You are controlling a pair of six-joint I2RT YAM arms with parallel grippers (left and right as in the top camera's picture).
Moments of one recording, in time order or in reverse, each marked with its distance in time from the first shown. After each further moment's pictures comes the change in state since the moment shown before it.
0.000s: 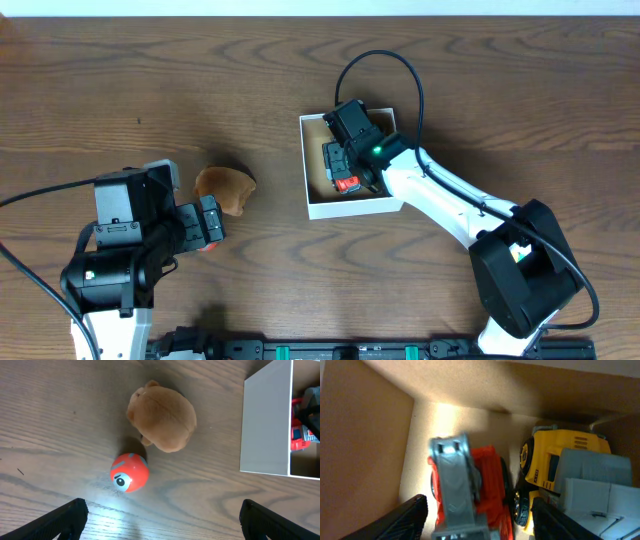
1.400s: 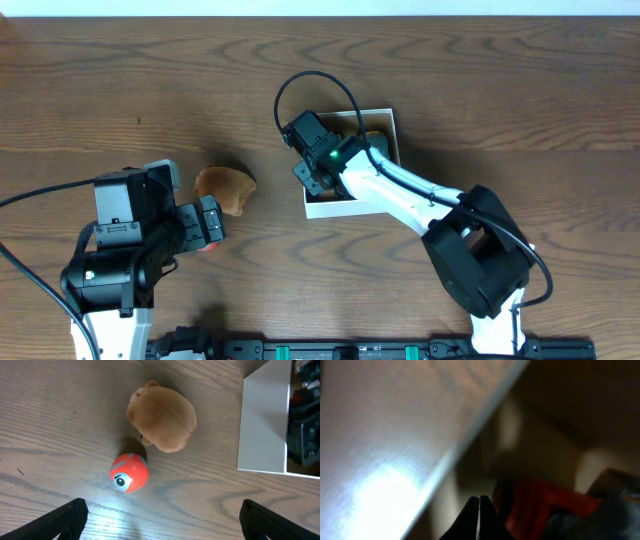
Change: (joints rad) left arm 0.000 0.000 0.000 0.000 0.000 0.000; right arm 0.123 0.178 0.154 -0.037 0.036 -0.339
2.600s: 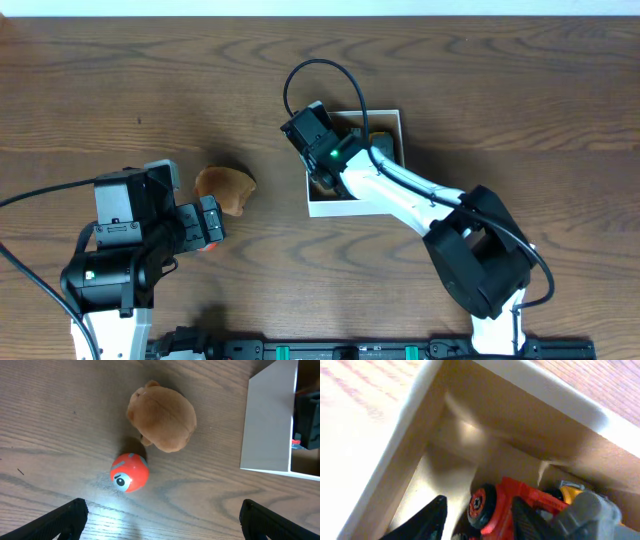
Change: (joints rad) left arm 0.000 0.000 0.000 0.000 0.000 0.000; right arm 0.000 -0.018 0.005 0.010 0.188 0.132
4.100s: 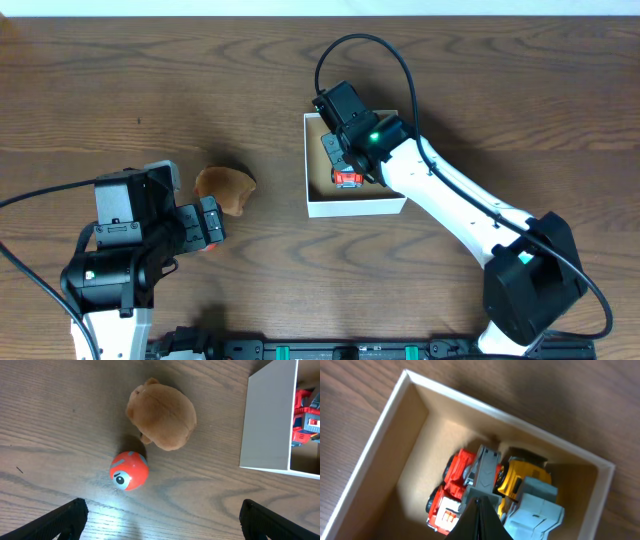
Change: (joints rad) left arm 0.000 0.000 0.000 -0.007 0.003 0.000; right arm -0.092 -0.185 0.015 -0.176 -0.115 -0.005
